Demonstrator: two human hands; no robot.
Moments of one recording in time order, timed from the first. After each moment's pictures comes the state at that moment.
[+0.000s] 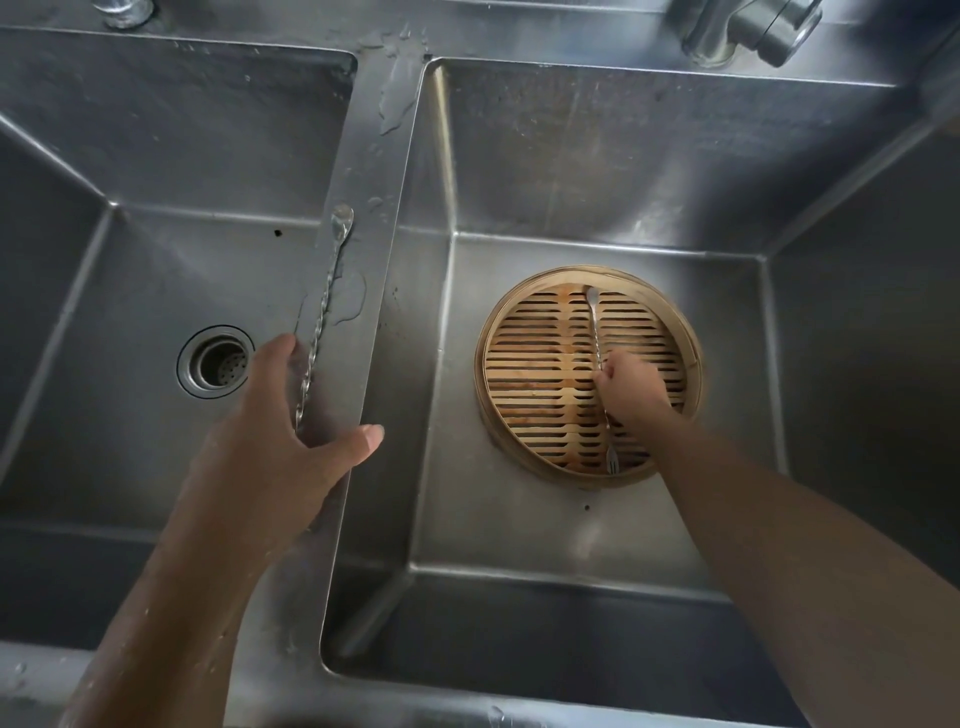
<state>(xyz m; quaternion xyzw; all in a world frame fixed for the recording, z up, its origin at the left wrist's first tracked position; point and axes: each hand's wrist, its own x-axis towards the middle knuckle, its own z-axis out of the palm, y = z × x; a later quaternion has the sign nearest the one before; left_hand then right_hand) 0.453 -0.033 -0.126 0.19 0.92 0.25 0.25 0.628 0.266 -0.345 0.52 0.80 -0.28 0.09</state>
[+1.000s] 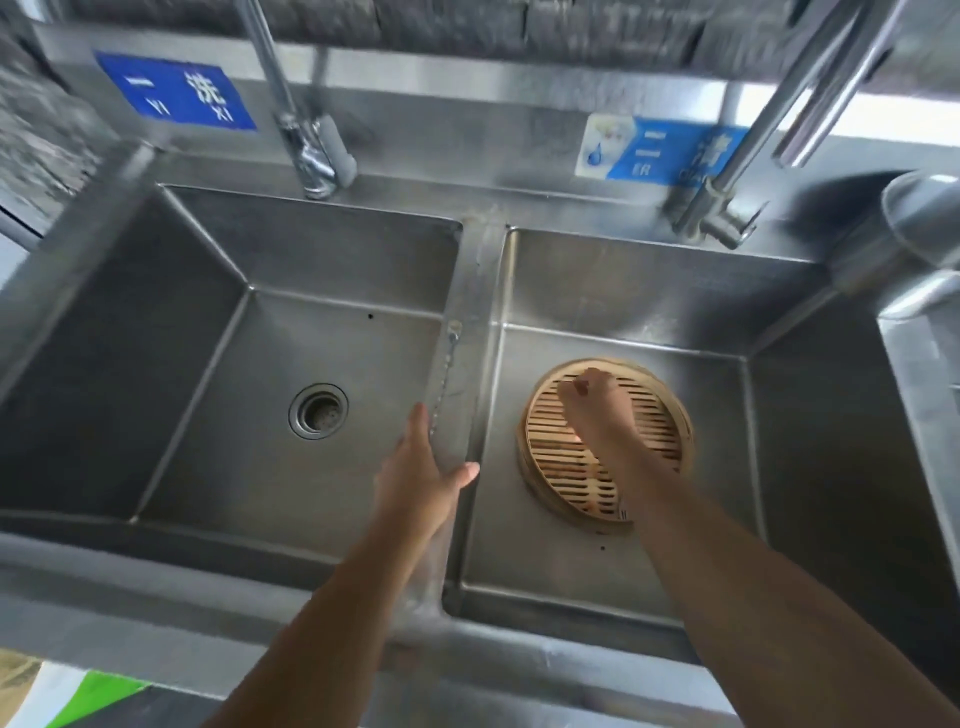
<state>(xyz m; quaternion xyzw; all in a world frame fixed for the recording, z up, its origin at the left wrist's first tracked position) 0.455 -0.033 -0.125 0.20 0.91 0.26 0.26 0.549 0.182 -0.149 0.51 0.75 -0.42 -0.02</state>
